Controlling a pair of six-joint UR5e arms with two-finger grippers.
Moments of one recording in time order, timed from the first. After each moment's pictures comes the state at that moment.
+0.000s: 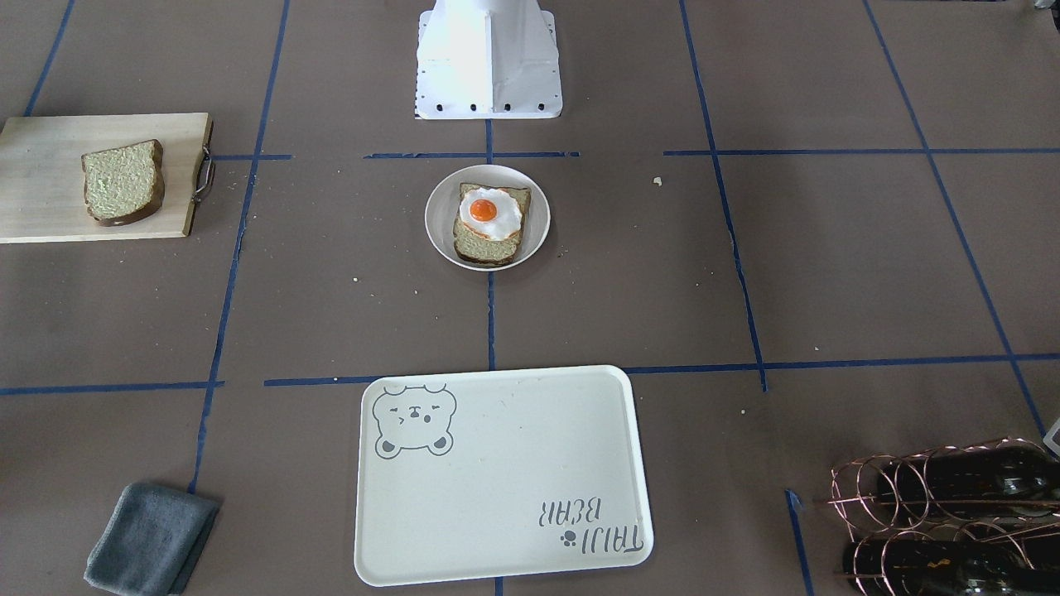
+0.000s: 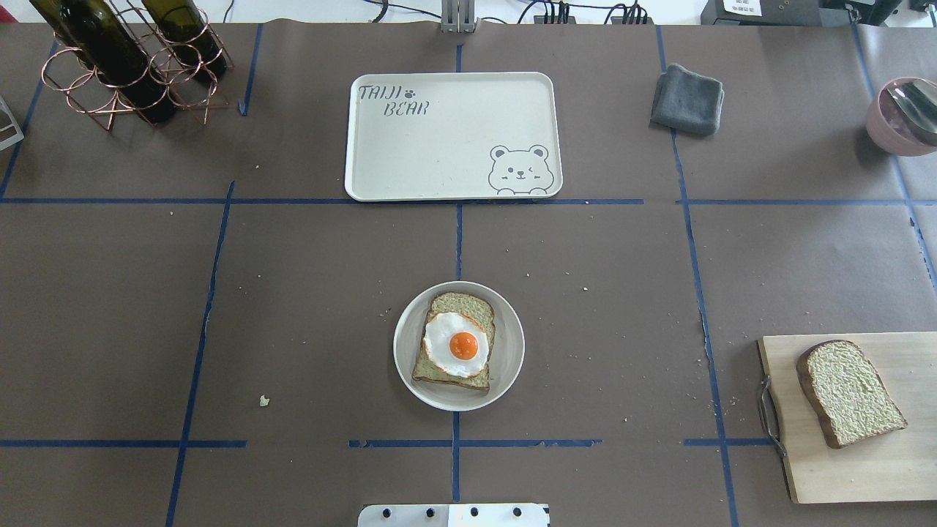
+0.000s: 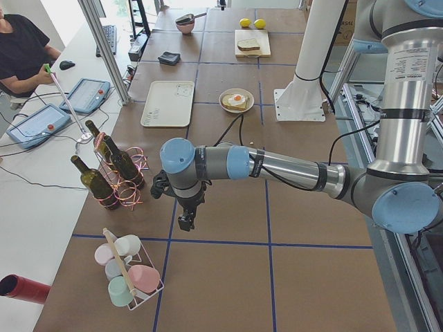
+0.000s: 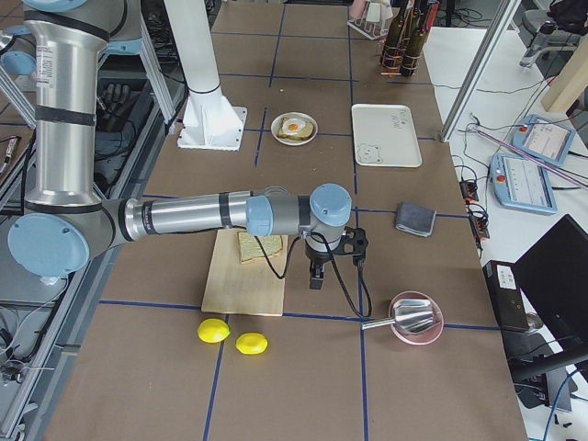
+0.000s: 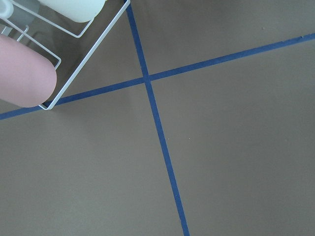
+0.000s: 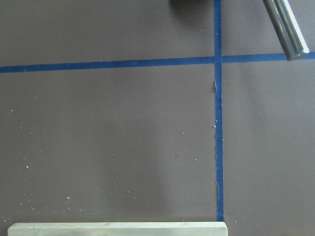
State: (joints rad) left arm -1.58 -1.58 -1.78 -1.31 -2.36 0.32; right arm 1.47 -1.67 1.81 -1.64 2.41 0.16
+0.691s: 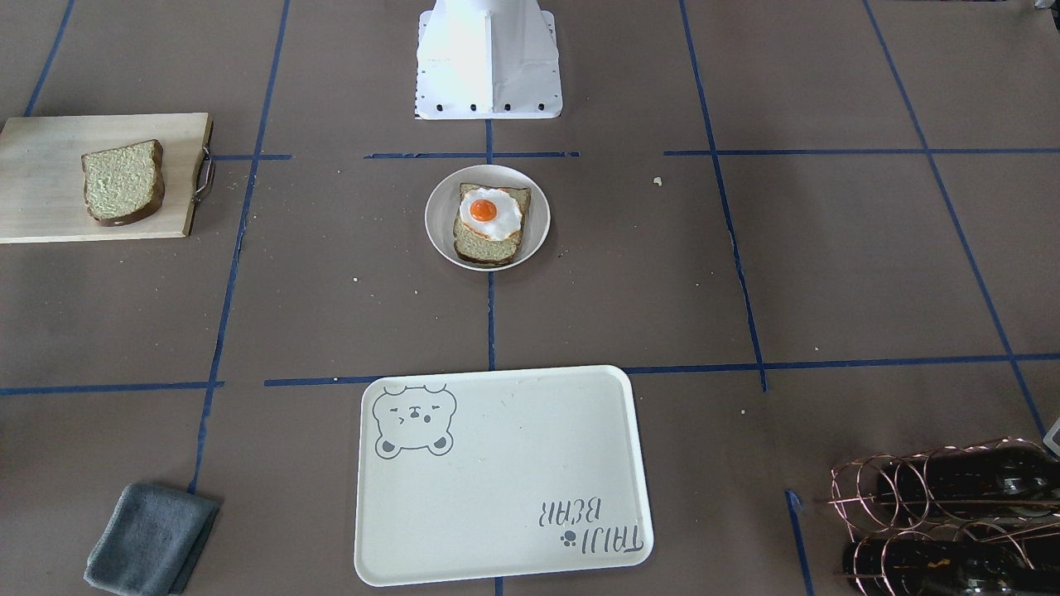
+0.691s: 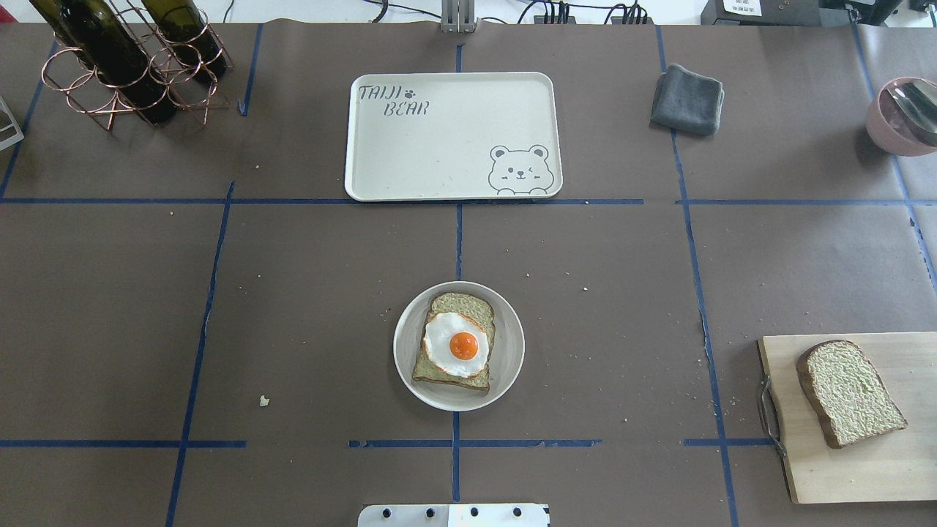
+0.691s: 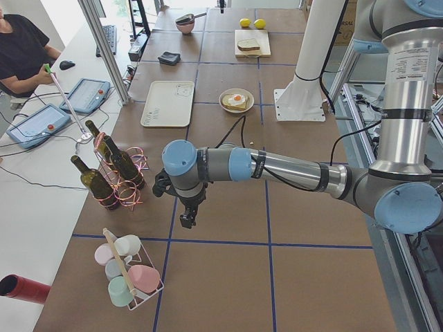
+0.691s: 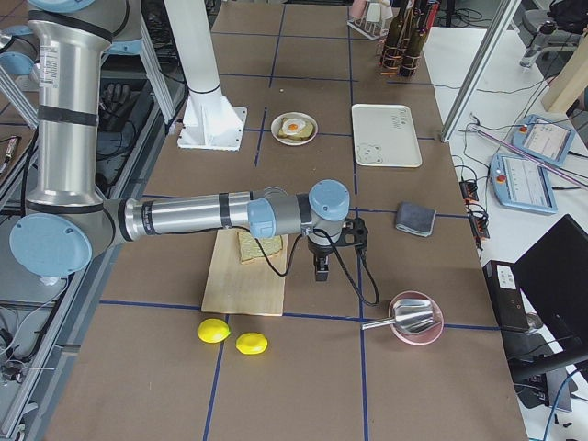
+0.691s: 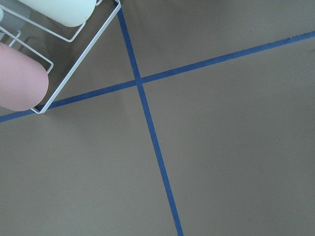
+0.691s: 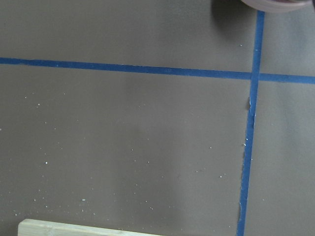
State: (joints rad) left arm -1.58 -1.57 -1.77 -1.34 -2.45 0.32; right arm 1.41 -1.69 1.80 -1.50 2.42 0.16
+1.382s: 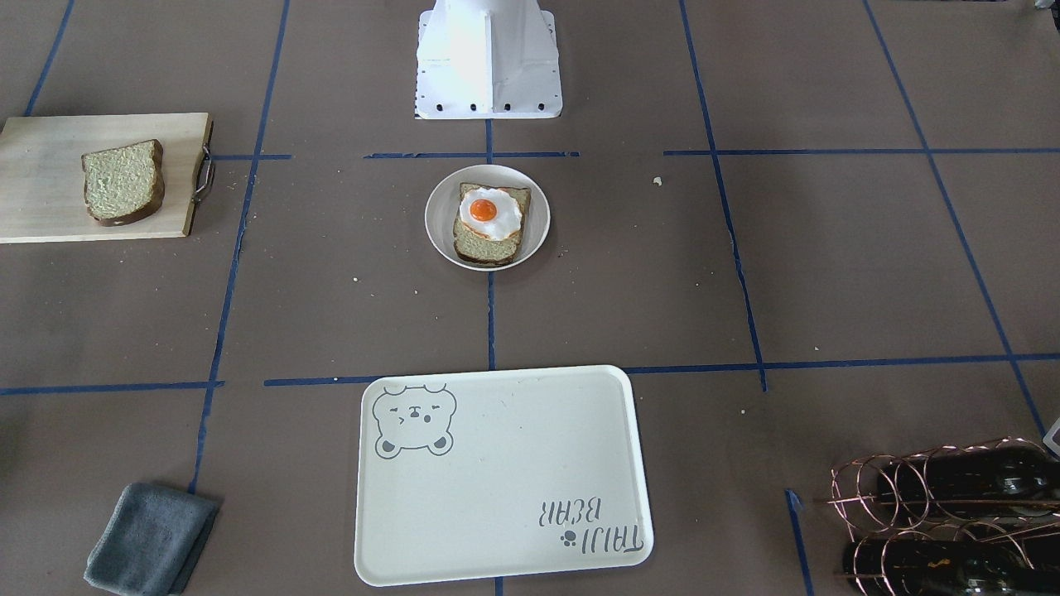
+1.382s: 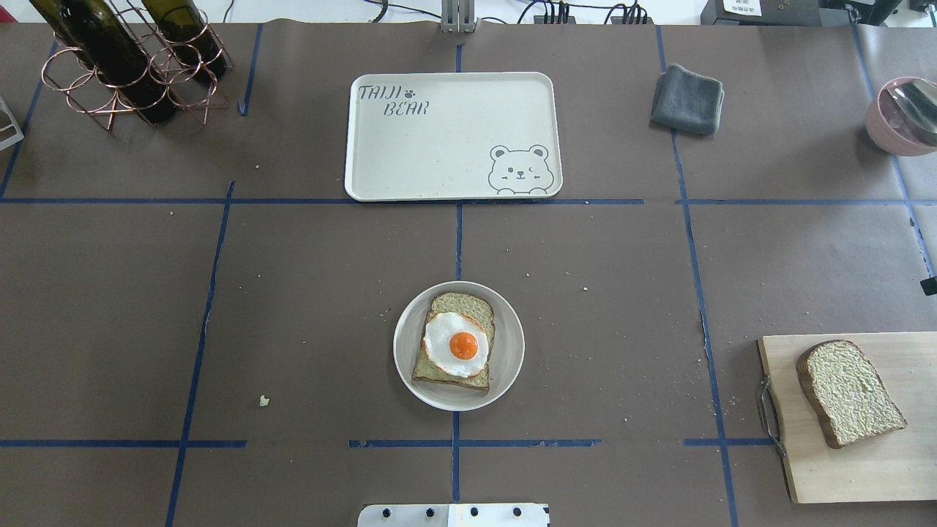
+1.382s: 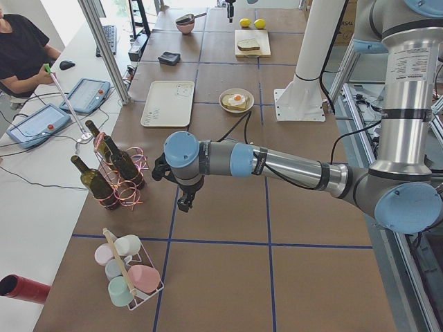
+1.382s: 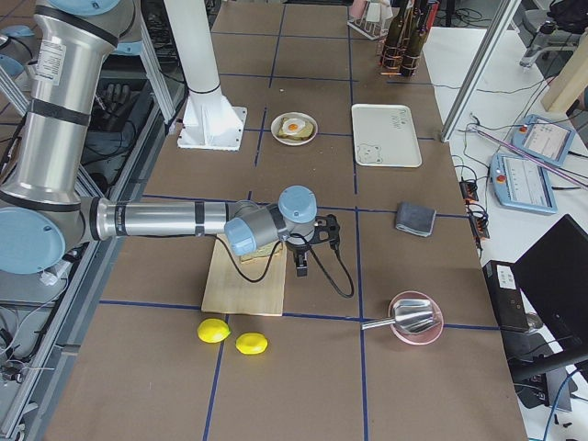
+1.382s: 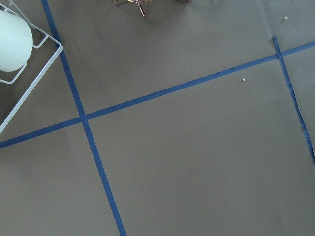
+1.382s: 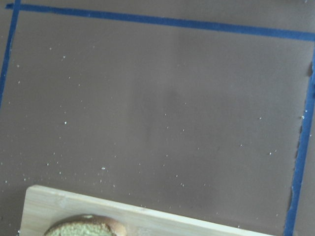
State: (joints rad) left arm -1.58 -1.56 -1.80 -1.39 -2.54 0.31; right arm 1.24 -1.88 1.82 -1.06 2.41 0.39
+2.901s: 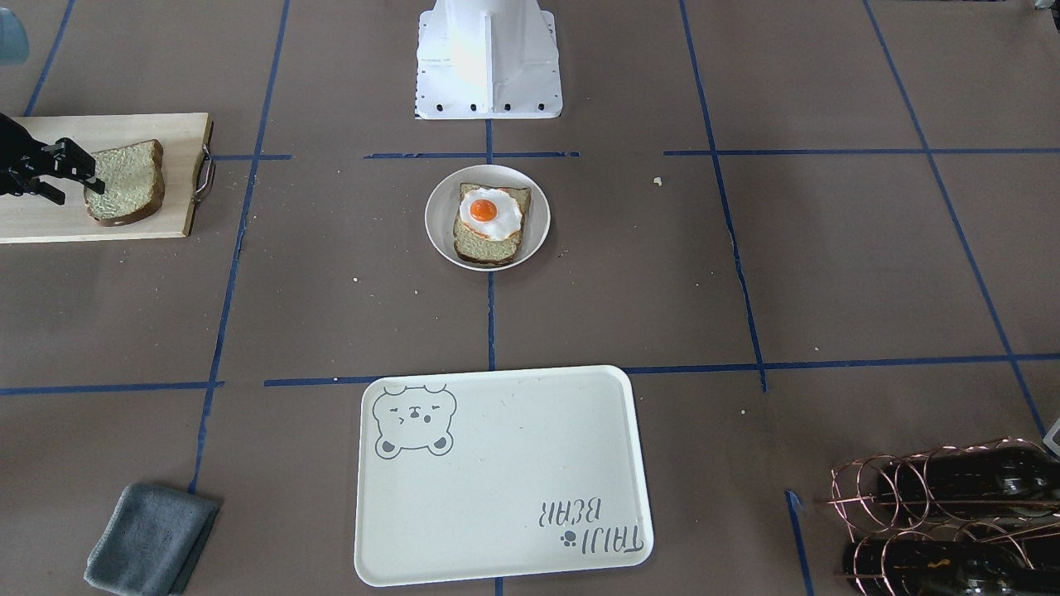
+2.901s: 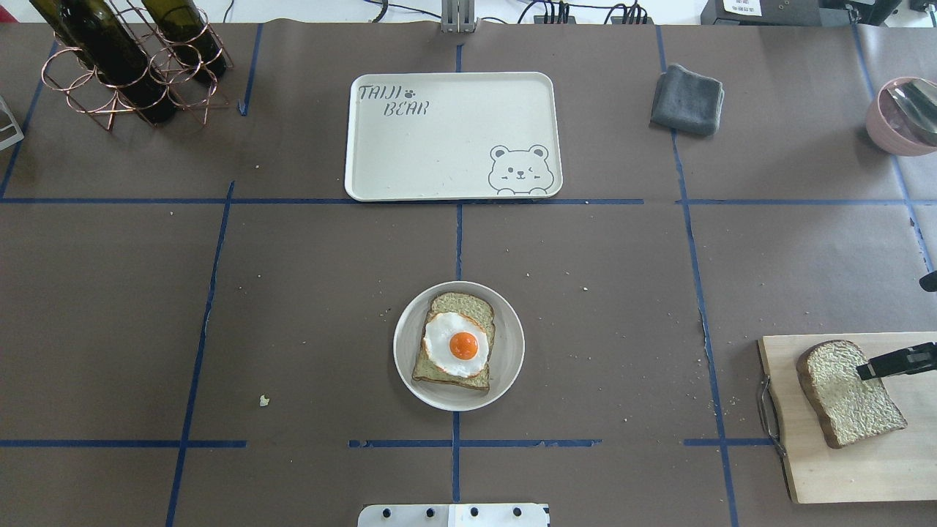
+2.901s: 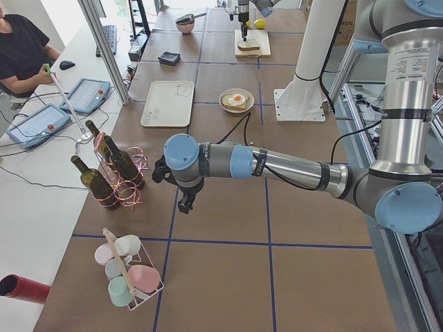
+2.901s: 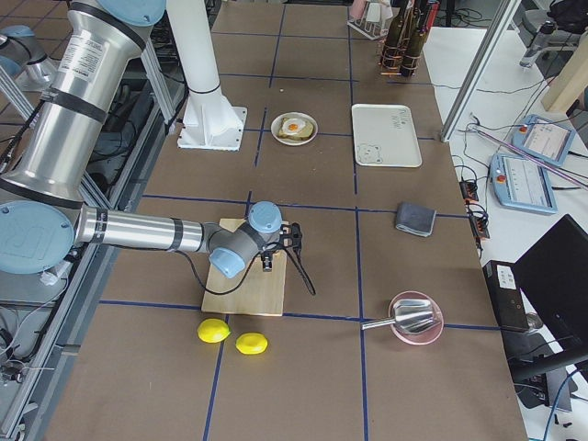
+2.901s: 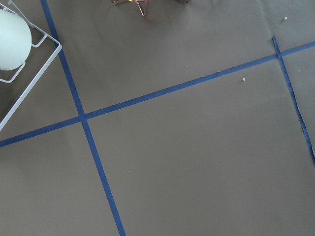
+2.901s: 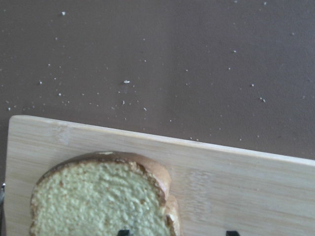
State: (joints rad) left arm -1.58 -1.56 -1.79 -1.39 -2.54 0.31; right arm 0.90 -1.95 1.70 -0.64 2.32 0.79
